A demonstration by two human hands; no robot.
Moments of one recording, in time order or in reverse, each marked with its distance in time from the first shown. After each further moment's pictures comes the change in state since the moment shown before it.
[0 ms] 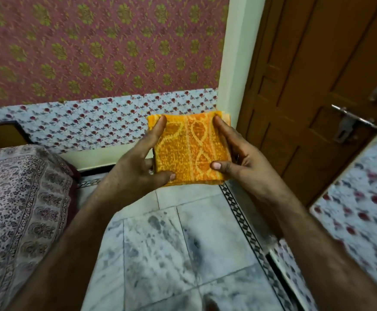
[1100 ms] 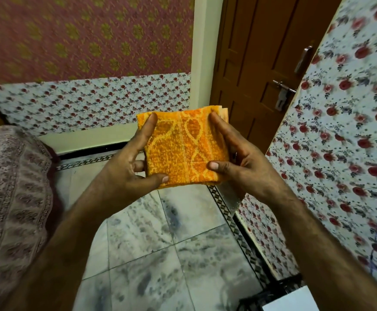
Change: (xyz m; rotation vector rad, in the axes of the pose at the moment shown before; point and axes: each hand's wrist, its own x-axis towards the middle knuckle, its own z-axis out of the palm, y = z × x) left_hand -0.181 0.089 0.147 -0.055 0.001 0.004; right_hand -0.248 -0.101 -0.016 -0.022 0.038 0.097
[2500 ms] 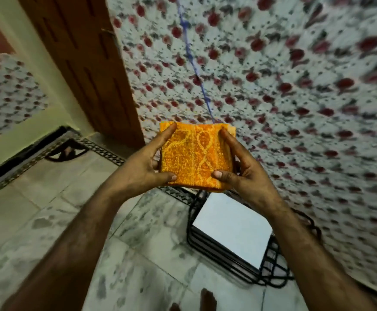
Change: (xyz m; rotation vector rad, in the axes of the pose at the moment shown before) left_hand 0.016 -0.003 0.311 -0.088 -0.843 -0.047; right_hand -0.354 0.060 -0.075 0.051 0.797 0.401
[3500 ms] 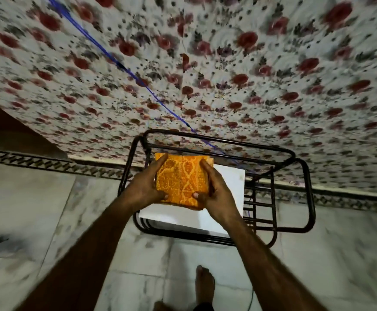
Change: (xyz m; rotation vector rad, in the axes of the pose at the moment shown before) left_hand 0.222 -0.385 0.205 0.334 -0.349 -0.296; right_hand -0.037 0.426 -0.037 -0.085 0.455 0.515
